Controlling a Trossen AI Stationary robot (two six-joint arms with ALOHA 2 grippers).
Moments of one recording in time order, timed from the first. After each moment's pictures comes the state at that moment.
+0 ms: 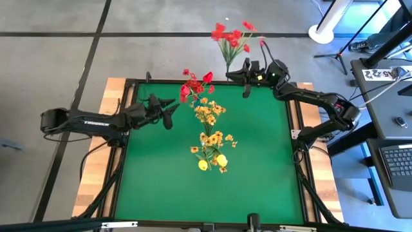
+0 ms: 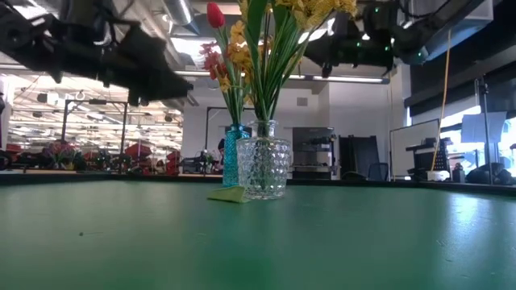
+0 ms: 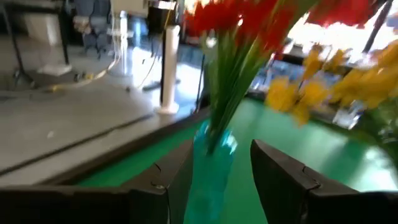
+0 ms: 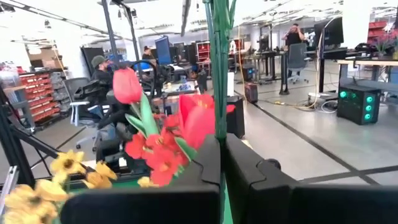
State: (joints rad) left arm 0.28 0.99 0.22 0.68 -0.37 -0.18; right arm -0.73 1.43 0.86 0.75 -0.66 0.19
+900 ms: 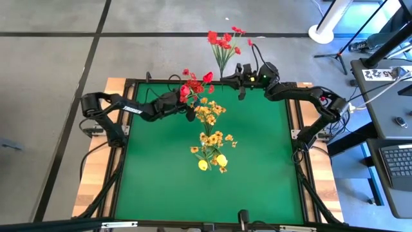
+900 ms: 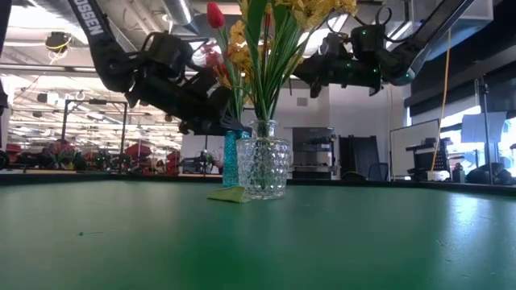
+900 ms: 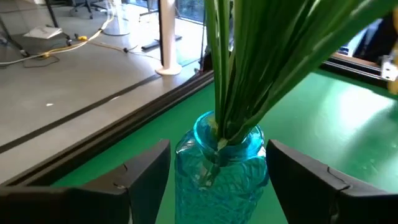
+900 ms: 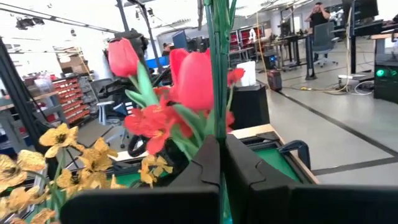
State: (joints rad) left arm 0.42 1.63 0.57 0.75 -0.22 -0.14; right arm -0.73 1.61 0.85 0.92 -0.76 0.28
